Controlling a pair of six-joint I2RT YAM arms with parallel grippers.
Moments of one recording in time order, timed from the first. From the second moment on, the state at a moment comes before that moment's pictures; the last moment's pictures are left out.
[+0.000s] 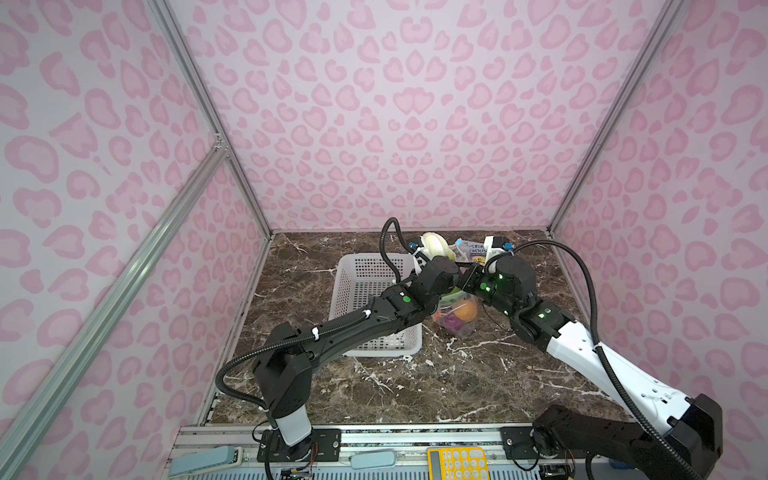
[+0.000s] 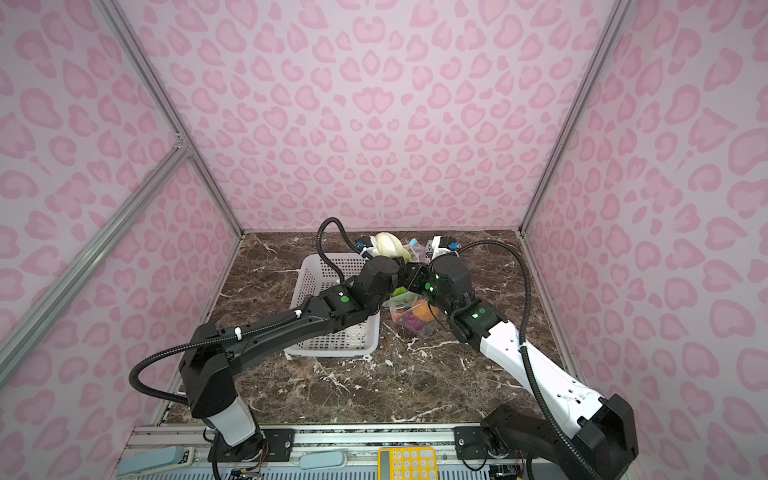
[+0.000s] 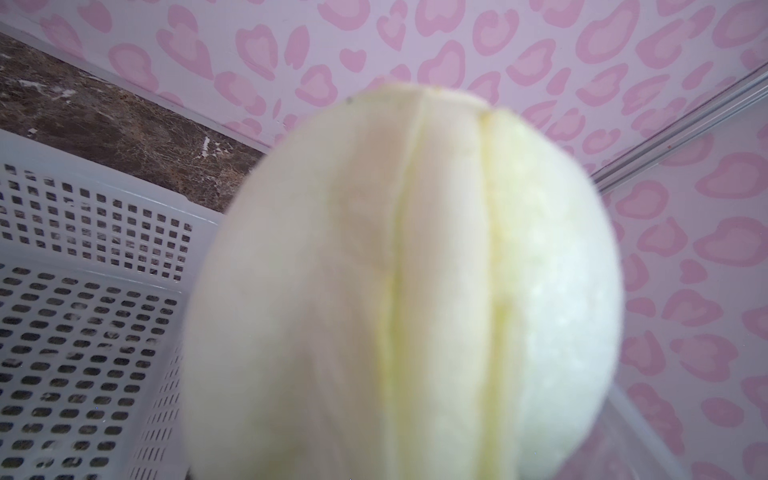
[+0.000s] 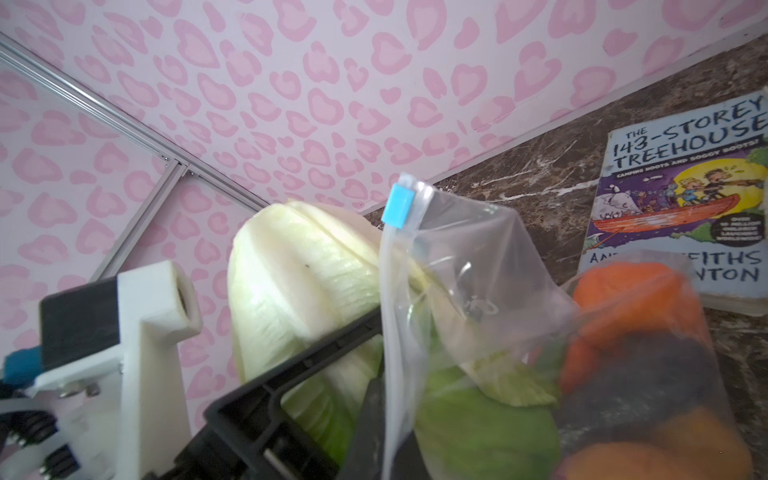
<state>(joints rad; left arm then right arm) -0.98 1.74 1.44 -0.13 -0.59 -0.92 0.59 1.16 0.99 -0.13 0.05 0.82</state>
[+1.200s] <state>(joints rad) -0.98 1.79 1.46 -0.16 -0.72 -0.95 0.57 1.24 0.97 0.02 0.04 0.95</state>
